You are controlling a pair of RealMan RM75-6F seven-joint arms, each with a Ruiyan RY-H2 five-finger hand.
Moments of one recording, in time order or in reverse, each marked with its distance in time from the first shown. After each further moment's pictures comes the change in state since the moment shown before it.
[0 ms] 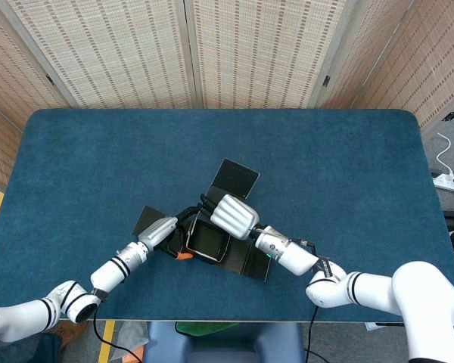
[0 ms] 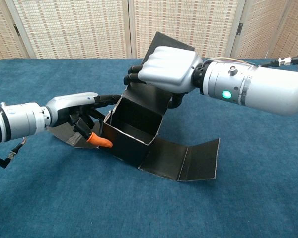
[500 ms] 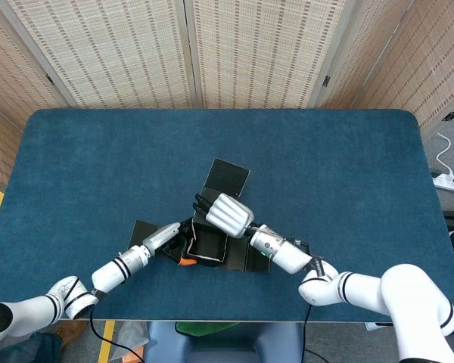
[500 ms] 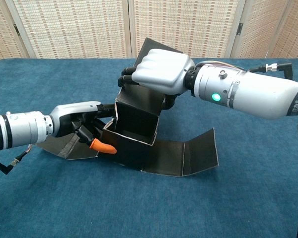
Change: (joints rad) left arm -0.043 -0.055 0.111 0.143 0.151 0.071 -0.388; right arm 0.000 -0.072 0.030 0.094 0.004 0.000 0.032
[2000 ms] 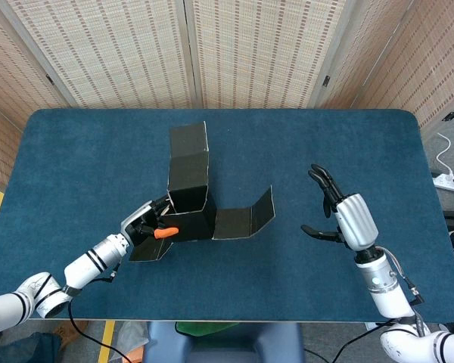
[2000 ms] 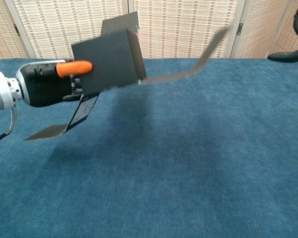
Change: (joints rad) left arm -0.002 0.216 0.021 -0.169 -0.032 0.194 -0.852; right arm -0.540 0.320 -0.028 -0.301 -0.126 0.644 0.893
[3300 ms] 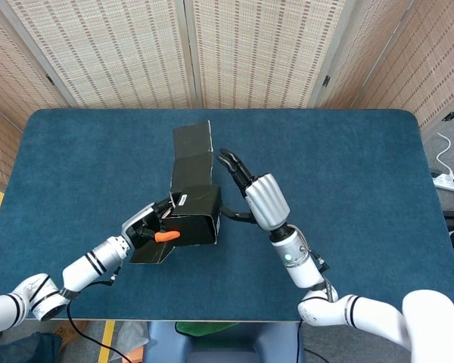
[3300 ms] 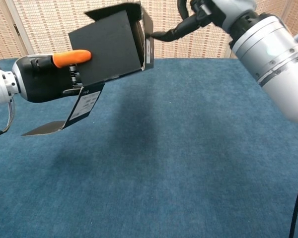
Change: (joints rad) left arm 0.002 0.043 -0.012 -0.074 0.042 0.009 0.024; right arm 0.295 -0.391 0.238 0.183 -0.003 -0.160 -0.236
